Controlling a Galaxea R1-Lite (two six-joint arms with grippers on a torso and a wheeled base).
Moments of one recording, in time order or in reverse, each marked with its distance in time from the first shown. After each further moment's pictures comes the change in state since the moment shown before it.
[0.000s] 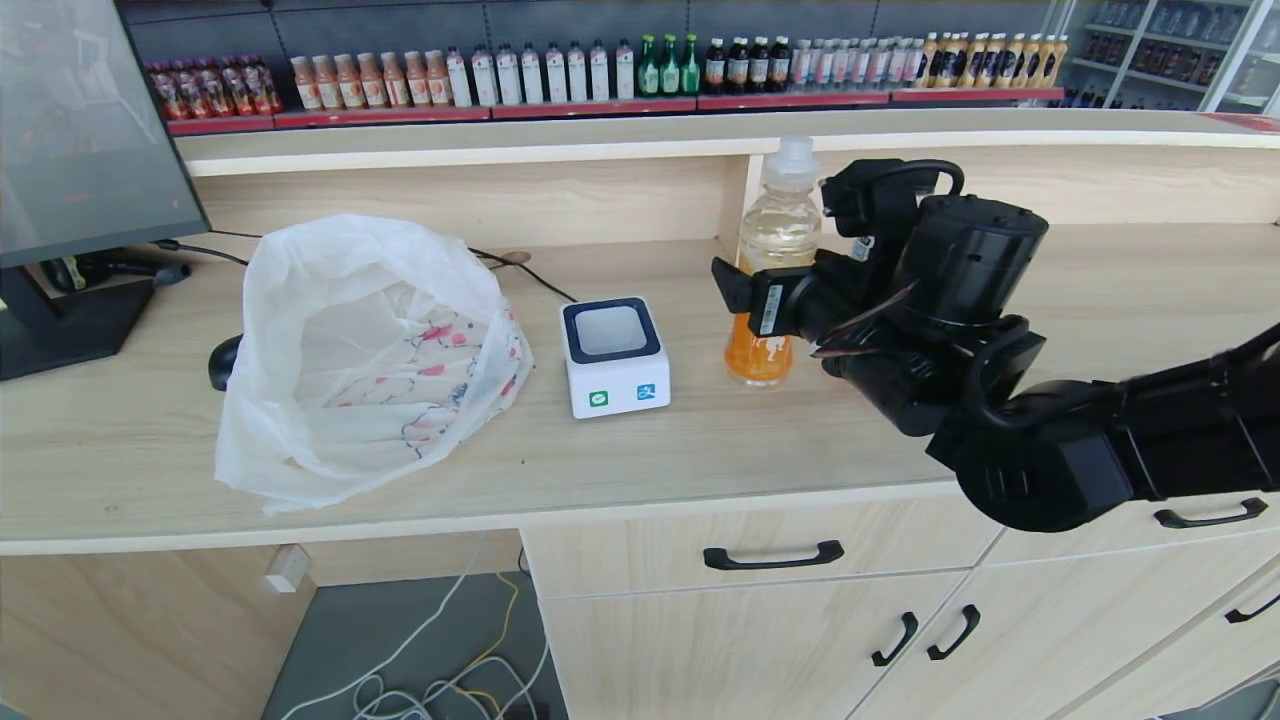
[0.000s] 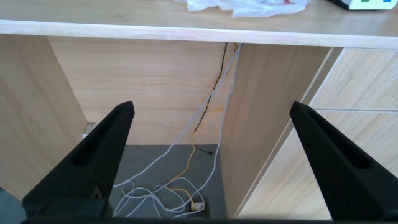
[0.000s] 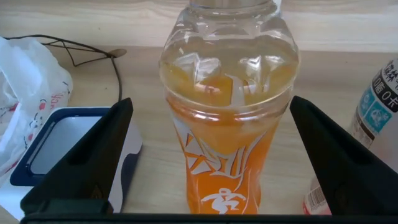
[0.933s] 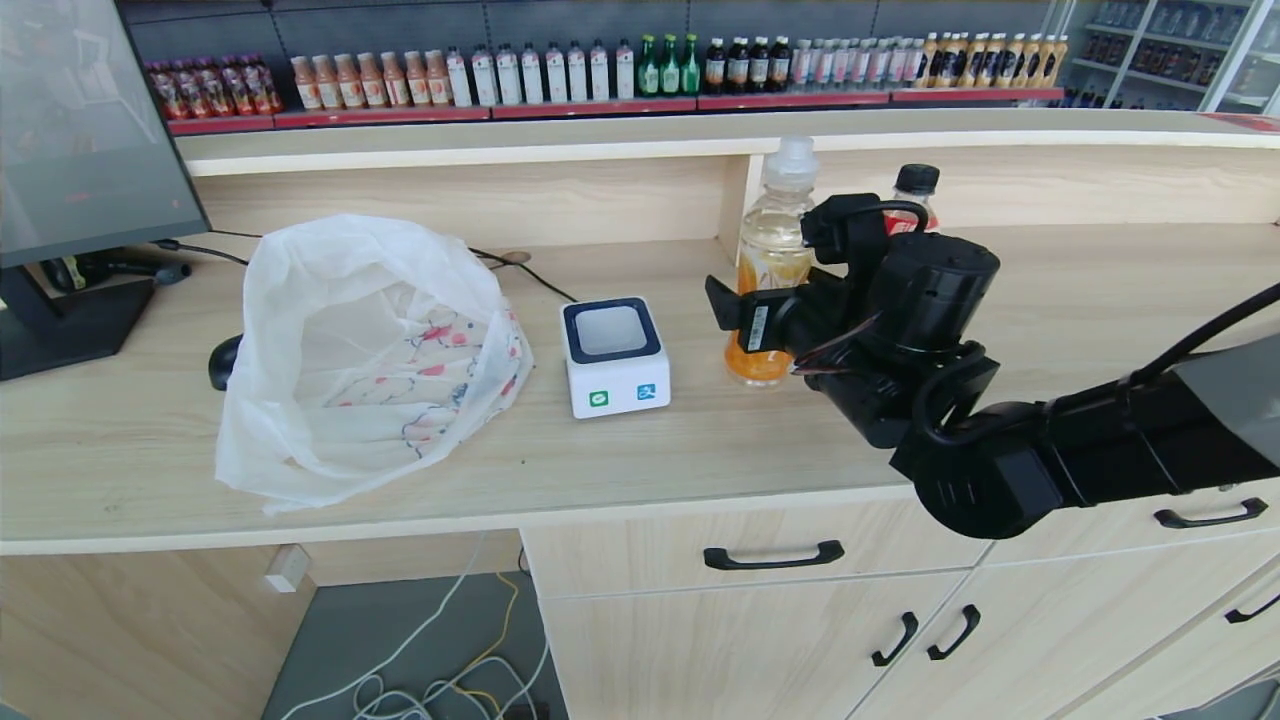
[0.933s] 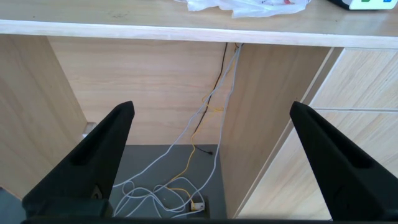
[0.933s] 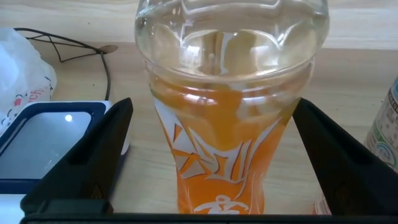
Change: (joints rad) left arm 0.000 0.000 0.000 0.000 0.000 0.000; right arm -0.020 0.083 -0.005 -0.093 0.004 -0.017
